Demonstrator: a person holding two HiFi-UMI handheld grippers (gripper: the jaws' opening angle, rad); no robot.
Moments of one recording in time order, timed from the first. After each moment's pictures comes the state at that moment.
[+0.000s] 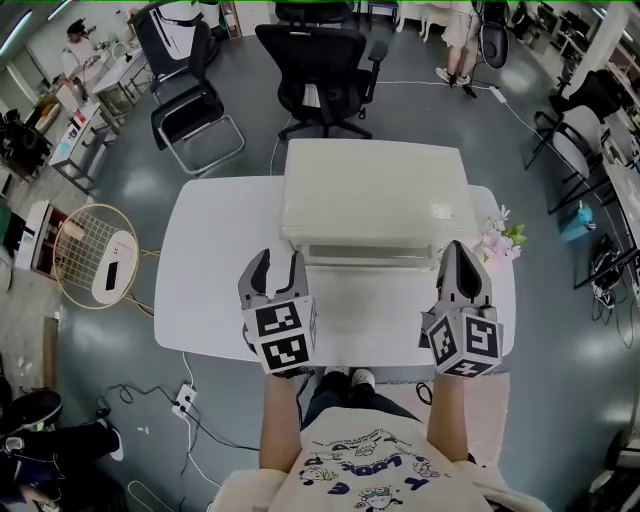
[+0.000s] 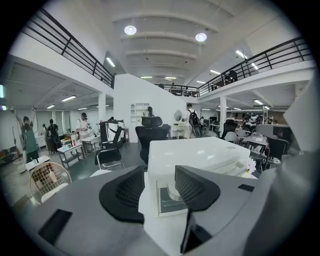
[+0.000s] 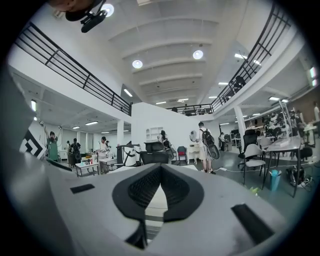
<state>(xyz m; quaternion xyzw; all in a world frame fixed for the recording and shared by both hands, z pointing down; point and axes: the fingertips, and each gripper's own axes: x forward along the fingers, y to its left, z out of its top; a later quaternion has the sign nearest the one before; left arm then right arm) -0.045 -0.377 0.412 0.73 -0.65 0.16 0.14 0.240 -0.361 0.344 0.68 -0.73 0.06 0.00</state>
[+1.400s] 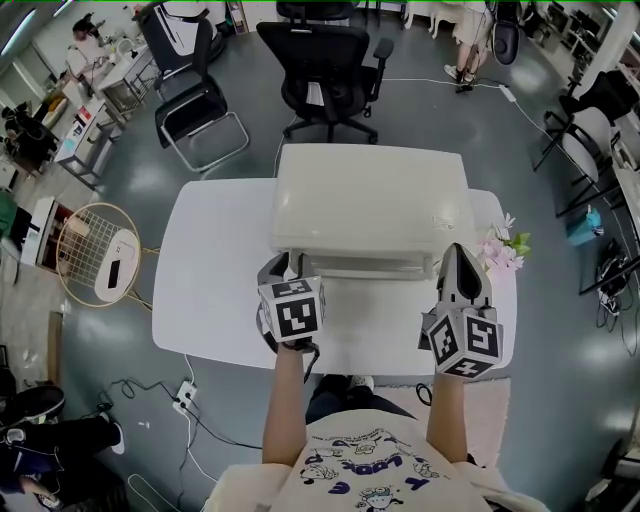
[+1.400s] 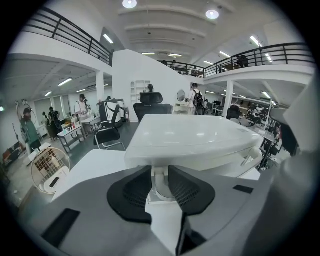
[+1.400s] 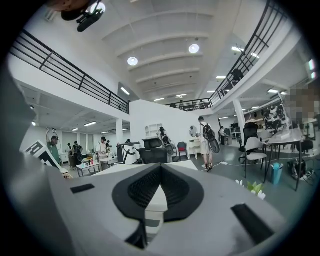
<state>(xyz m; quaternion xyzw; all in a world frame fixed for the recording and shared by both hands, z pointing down) -0.006 -0.423 0.490 0.70 -0.63 0.24 0.24 0.270 -0.399 0.364 0.67 -0.73 0.09 0.00</state>
